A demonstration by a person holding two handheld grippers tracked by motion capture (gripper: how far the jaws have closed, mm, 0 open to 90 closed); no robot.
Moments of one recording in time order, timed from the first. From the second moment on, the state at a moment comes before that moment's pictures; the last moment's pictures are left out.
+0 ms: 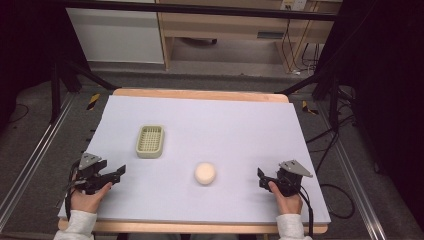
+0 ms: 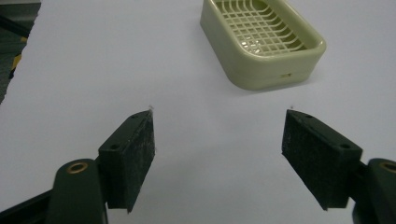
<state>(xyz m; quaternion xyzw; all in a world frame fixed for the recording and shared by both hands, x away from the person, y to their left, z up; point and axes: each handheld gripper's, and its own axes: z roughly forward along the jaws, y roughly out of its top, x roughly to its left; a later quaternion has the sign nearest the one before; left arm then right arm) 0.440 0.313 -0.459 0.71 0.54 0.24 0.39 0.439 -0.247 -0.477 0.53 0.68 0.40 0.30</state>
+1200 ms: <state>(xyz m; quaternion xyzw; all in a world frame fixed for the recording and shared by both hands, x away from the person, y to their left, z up) 0.440 0.294 -0.448 0.71 0.52 0.25 0.39 0.442 -0.255 -0.485 0.55 0.68 0.40 0.28</state>
